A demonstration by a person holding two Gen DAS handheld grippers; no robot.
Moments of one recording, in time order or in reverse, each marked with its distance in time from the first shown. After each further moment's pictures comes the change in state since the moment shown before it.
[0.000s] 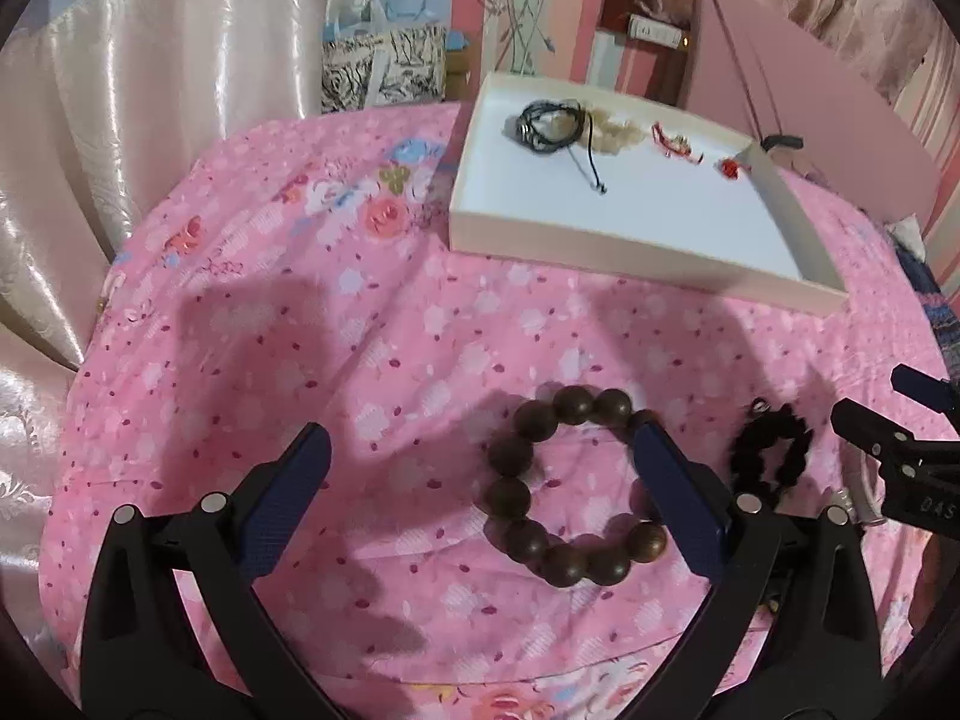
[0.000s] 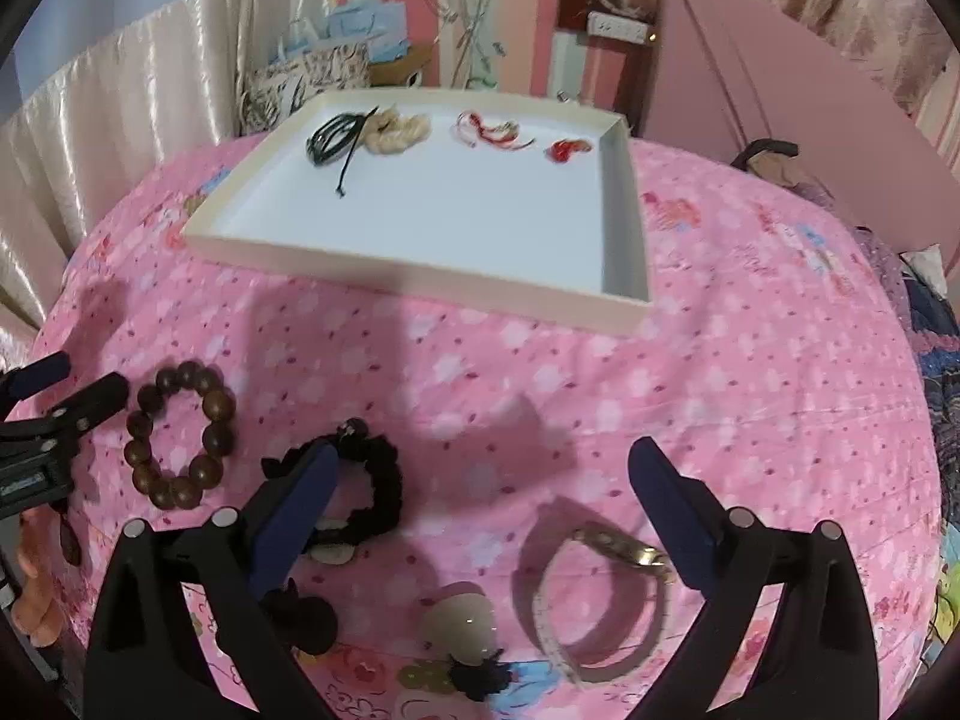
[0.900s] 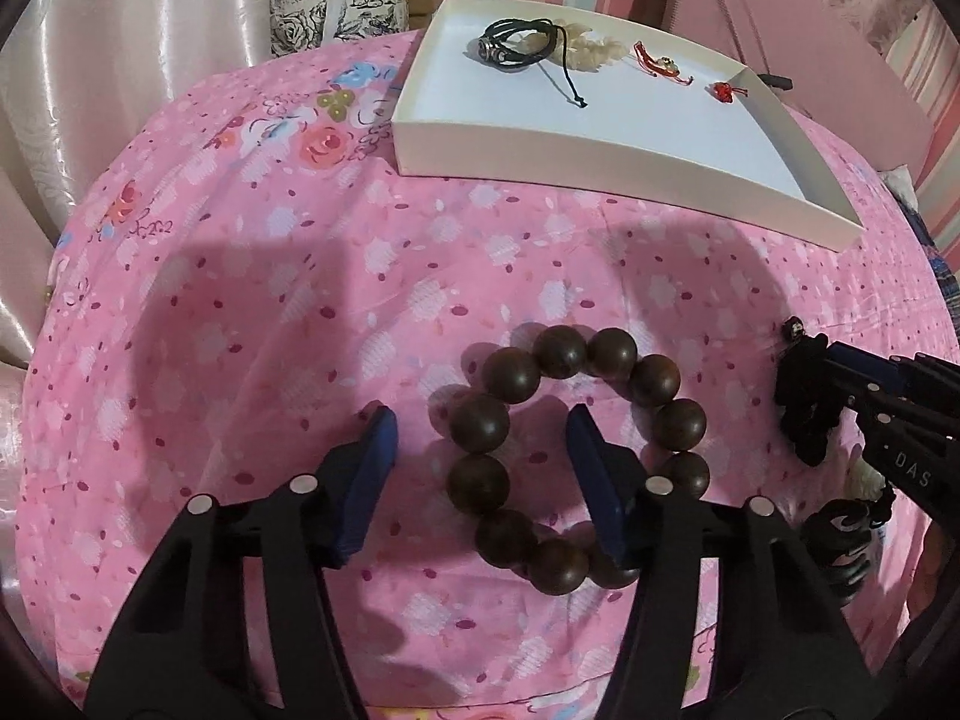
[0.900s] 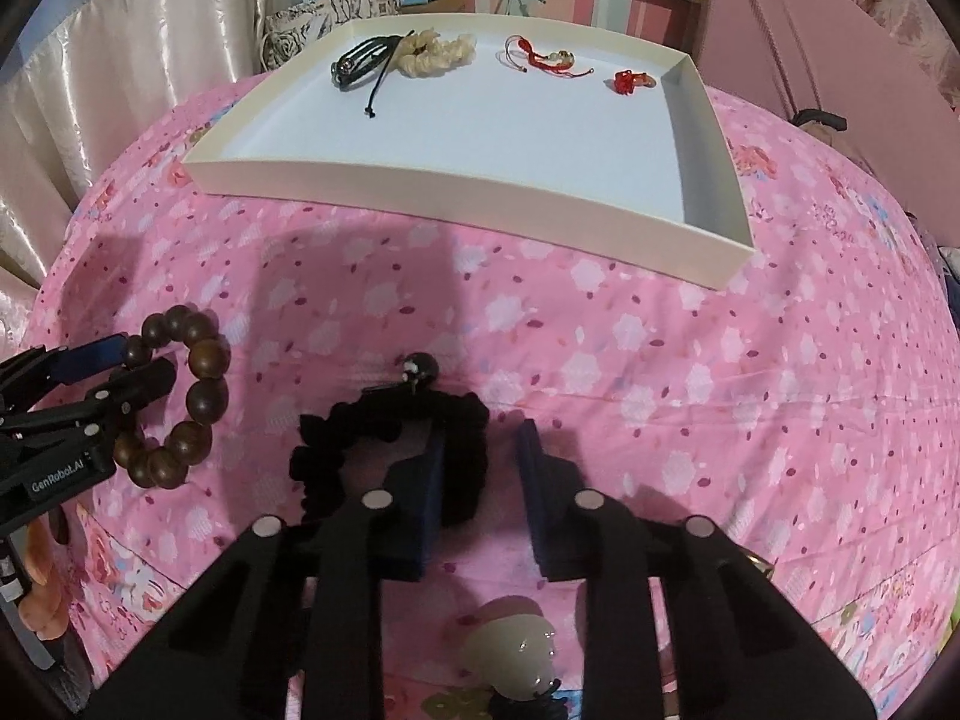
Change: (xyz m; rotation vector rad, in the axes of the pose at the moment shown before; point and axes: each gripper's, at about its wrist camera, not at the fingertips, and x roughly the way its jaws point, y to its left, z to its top) left arm 0.041 -0.013 -0.006 0.053 0.120 -0.035; right arm 0.039 0.012 -0.009 -0.031 0.091 0.066
